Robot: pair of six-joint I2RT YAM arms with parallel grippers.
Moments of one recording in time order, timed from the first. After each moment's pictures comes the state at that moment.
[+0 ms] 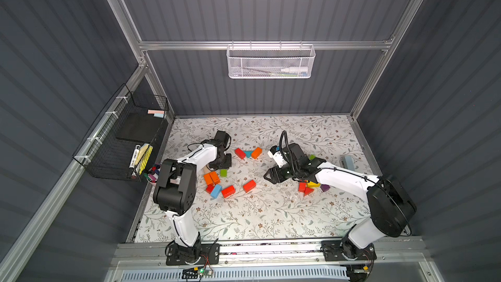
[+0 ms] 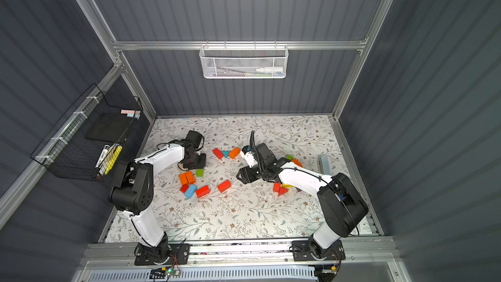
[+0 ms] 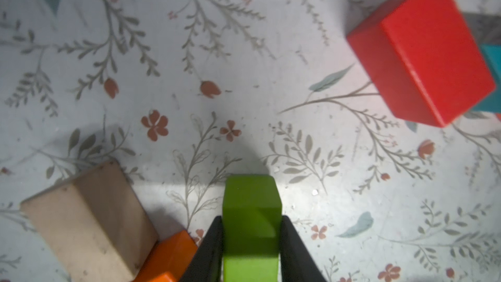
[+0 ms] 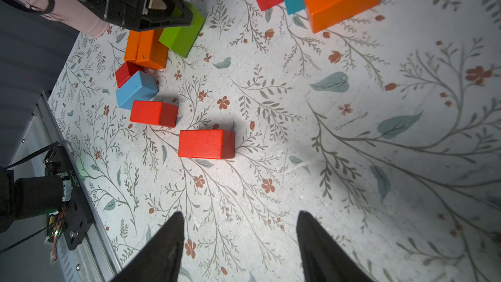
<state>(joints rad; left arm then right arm) -0.24 1.83 1.24 -0.69 -0.04 -0.26 0.67 1.59 0.98 -0.27 -0.35 0.24</state>
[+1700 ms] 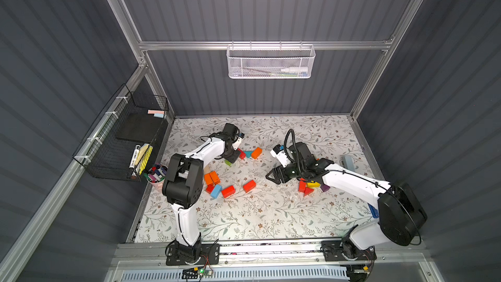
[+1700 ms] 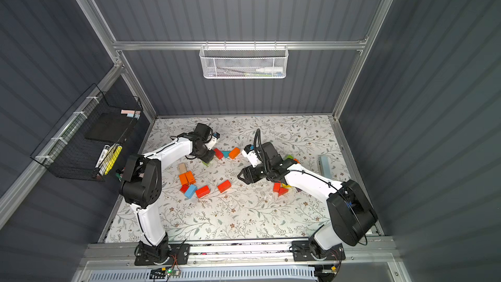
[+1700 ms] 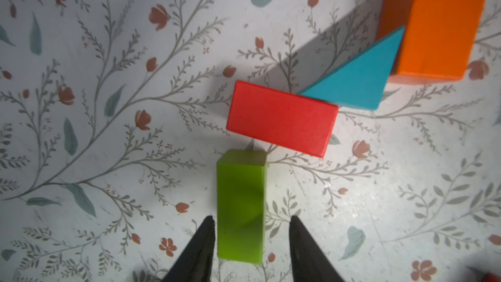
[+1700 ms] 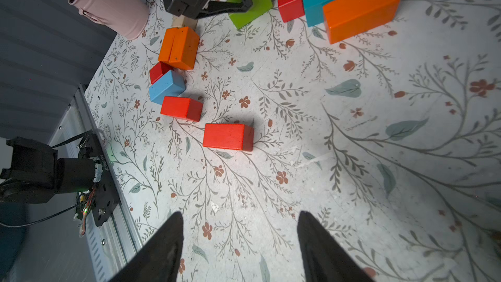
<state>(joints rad) -0.30 1.93 1.41 -0.68 -0.07 0.29 0.64 1.50 0.95 -0.28 -0.45 0.20</state>
